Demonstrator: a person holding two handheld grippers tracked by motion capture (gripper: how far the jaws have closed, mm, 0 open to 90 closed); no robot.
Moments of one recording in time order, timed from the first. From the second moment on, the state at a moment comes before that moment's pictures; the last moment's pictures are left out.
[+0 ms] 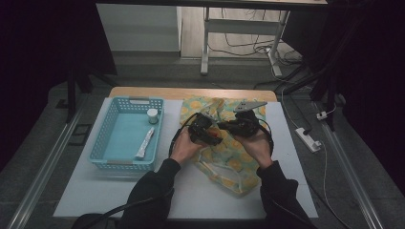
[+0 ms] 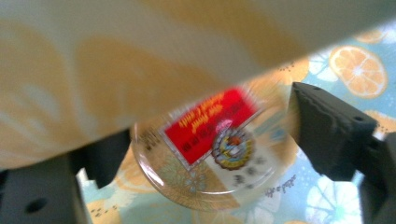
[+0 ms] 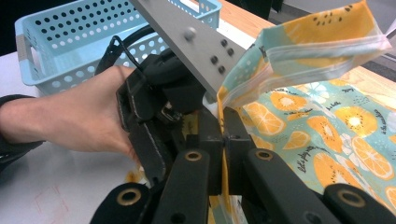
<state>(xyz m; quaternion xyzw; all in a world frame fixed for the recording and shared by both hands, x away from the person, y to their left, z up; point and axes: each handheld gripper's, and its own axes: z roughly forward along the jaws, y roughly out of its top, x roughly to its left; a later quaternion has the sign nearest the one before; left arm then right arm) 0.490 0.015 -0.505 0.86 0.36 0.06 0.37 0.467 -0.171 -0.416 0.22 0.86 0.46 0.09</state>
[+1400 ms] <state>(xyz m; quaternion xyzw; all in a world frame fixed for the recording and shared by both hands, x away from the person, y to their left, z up) 0.419 0.096 -0.464 0.85 0.35 0.03 0.39 0.463 -0.171 -0.410 0.22 0.85 0.47 0.09</state>
